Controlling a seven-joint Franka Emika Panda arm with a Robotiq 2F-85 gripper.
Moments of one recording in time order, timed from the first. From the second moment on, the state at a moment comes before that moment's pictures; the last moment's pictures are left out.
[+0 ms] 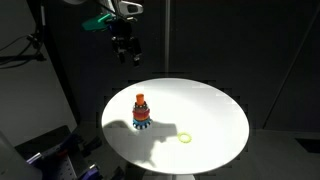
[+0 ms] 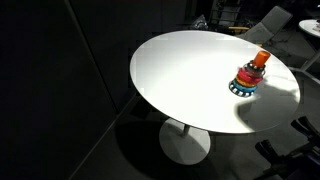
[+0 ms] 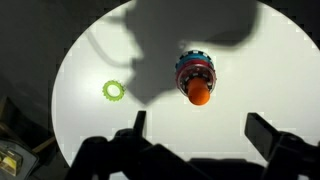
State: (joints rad) arm -0.02 -0.39 -0.03 -2.38 -0.10 2.07 -0.03
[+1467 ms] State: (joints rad) arm -0.01 -0.23 -0.07 -2.58 -0.02 2.57 -0.05
